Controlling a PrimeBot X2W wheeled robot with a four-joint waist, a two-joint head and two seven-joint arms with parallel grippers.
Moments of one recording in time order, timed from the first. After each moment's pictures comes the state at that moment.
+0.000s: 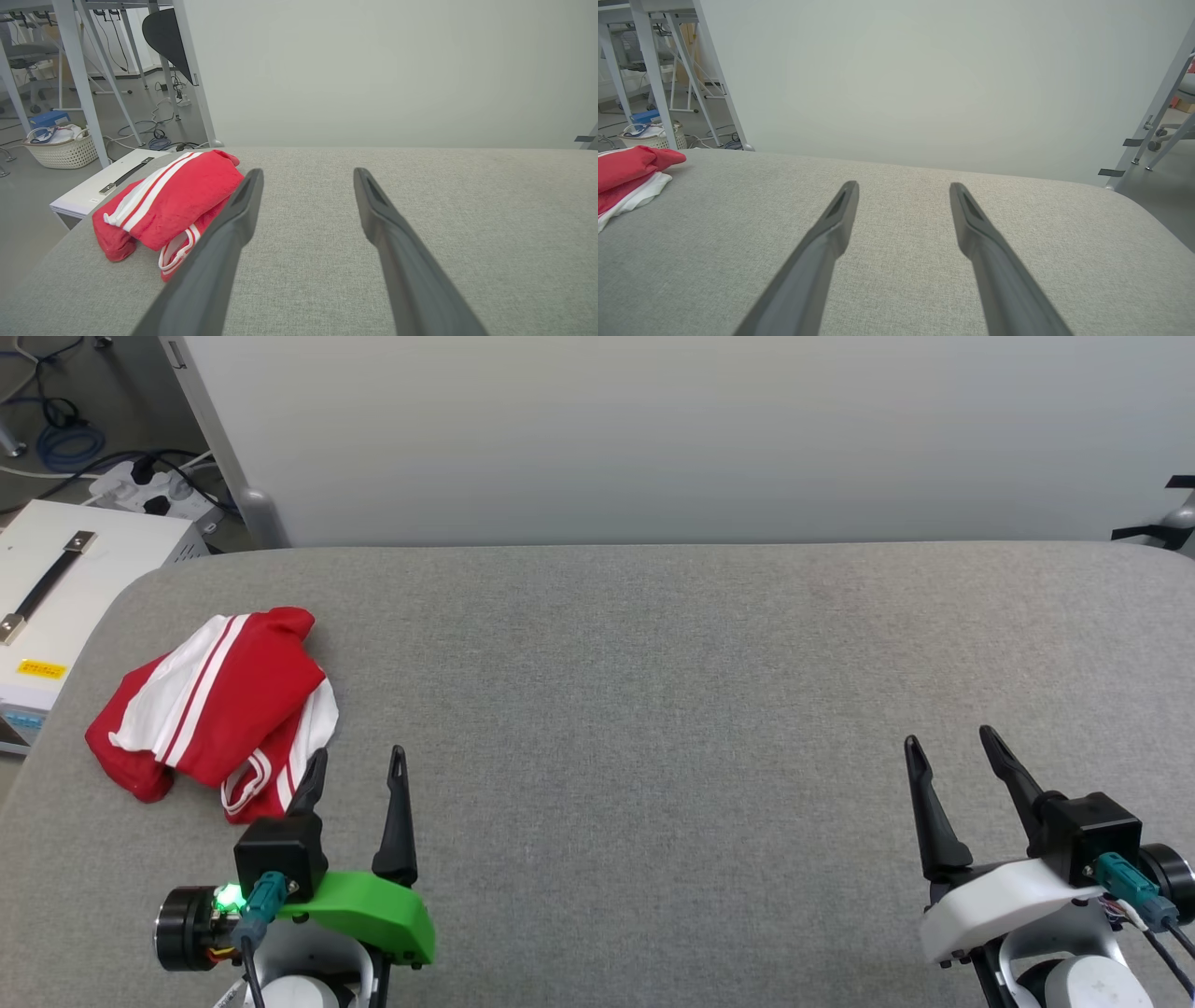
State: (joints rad) left arm -0.01 0.05 -0.01 0.03 -0.06 0.00 -0.09; right arm -0.01 -0.05 0.01 -0.01 0.06 0.13 -0.09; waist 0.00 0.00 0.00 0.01
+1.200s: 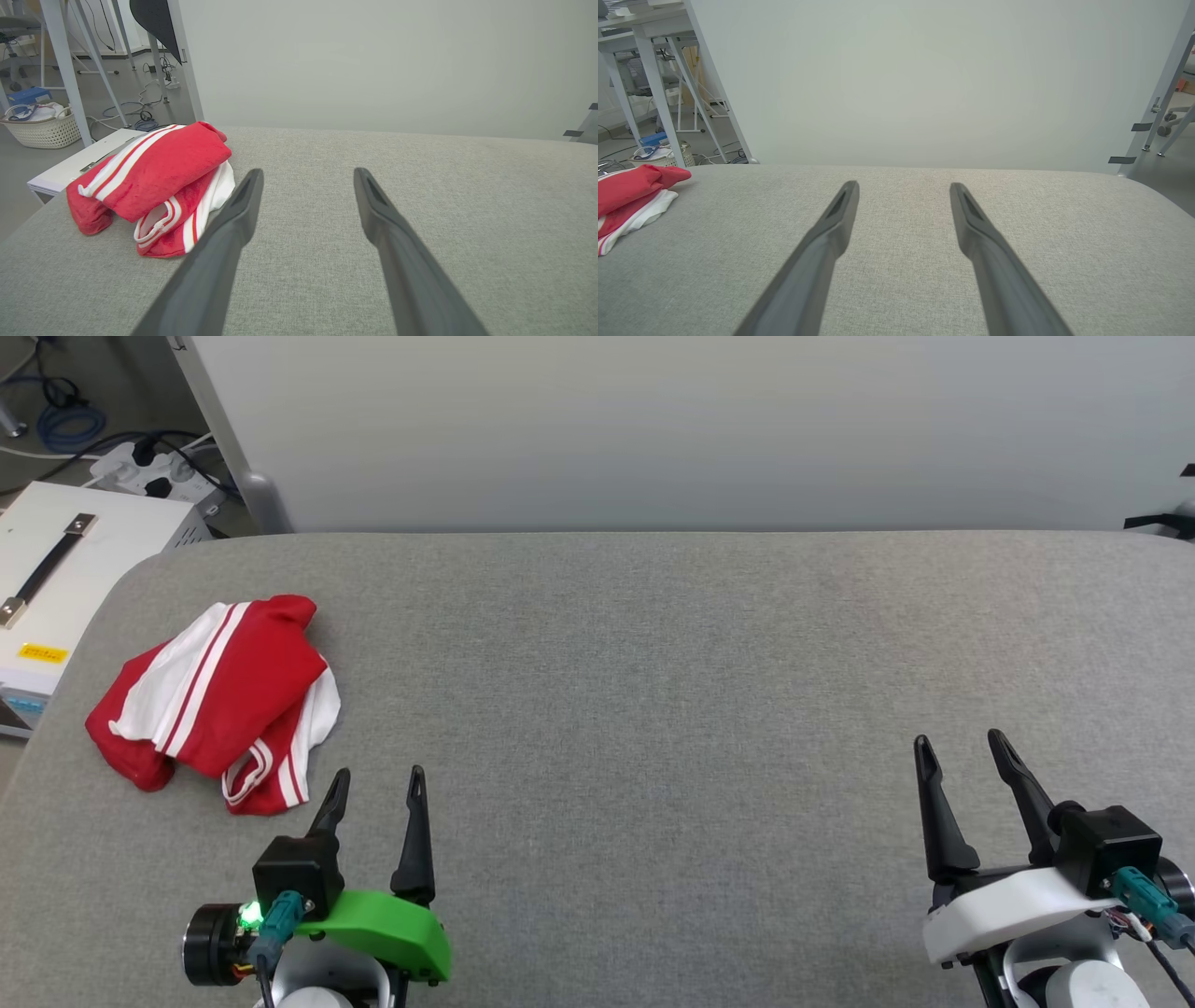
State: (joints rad) left arm -0.01 0.05 -0.05 0.12 -0.12 0.00 -0.16; right arm -0.01 -0.05 0.01 0.03 0.13 0.13 -0.16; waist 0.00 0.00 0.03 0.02
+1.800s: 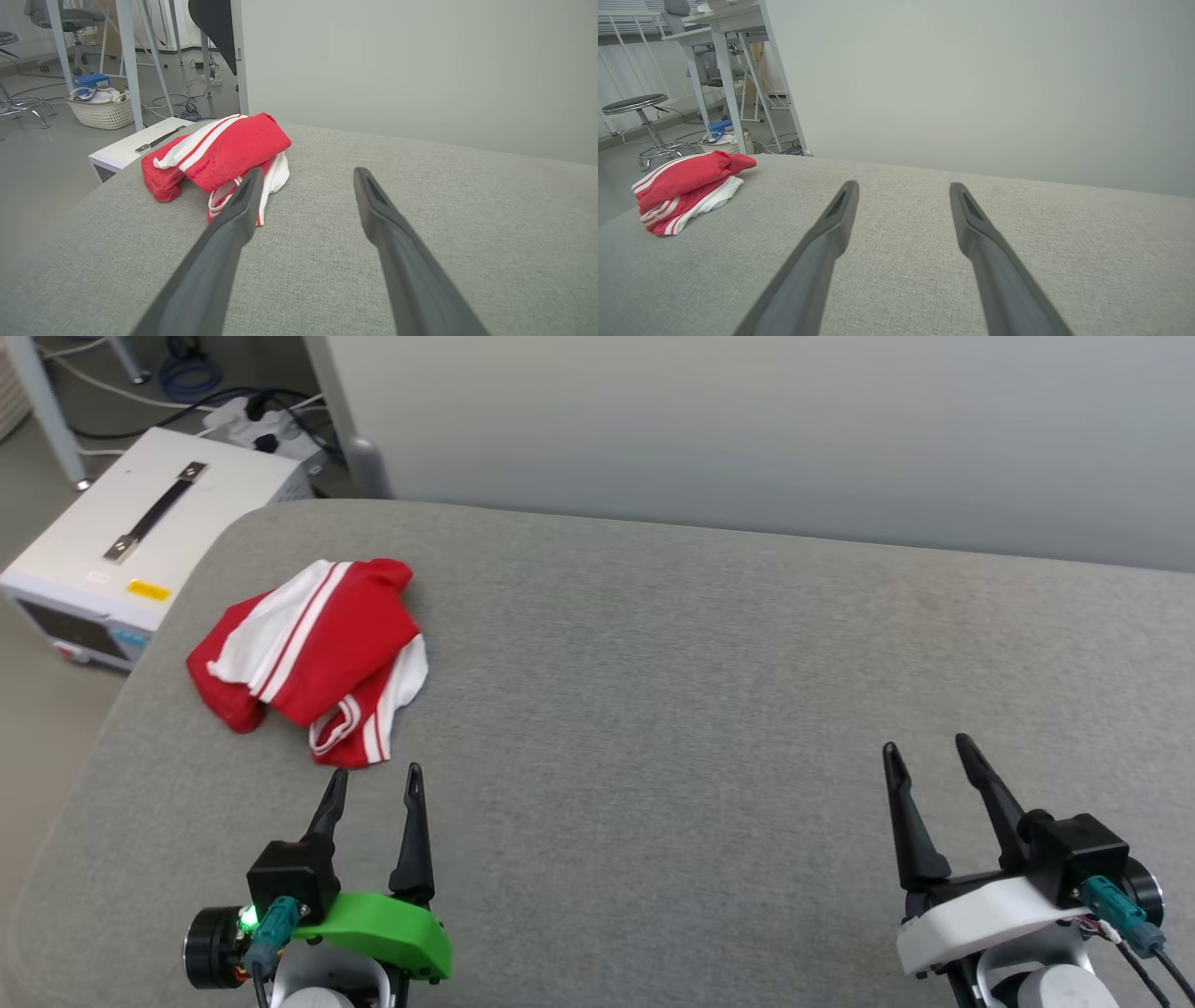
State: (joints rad) left arm -0.02 0.05 -0.05 0.13 -0.14 0.00 -0.20; right arm -0.01 -0.05 0.06 0.04 0.14 0.13 -0.20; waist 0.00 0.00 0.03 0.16
